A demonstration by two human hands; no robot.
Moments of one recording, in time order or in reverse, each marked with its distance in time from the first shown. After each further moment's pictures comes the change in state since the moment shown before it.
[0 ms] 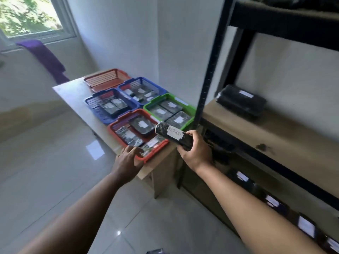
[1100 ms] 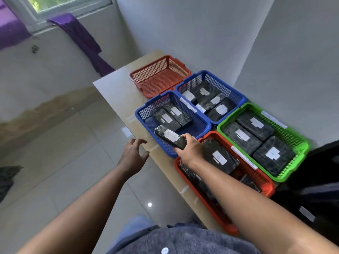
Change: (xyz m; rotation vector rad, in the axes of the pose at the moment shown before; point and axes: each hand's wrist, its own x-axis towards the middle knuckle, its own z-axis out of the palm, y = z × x) left_hand 0.268 -0.343 -0.132 -0.105 -0.065 -0.316; right_hand 0.251 -0.173 0.423 0.053 -0.523 0.268
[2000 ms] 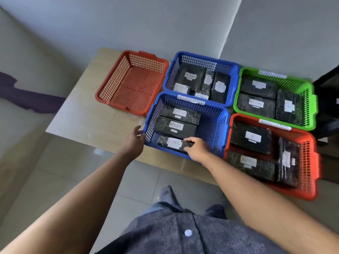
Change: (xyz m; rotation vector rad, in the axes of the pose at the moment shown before) left_hand 0.303 -0.080 -0.044 -0.266 -0.481 0.024; right_hand 0.107 -0.071 0.122 0.259 0.119 0.664
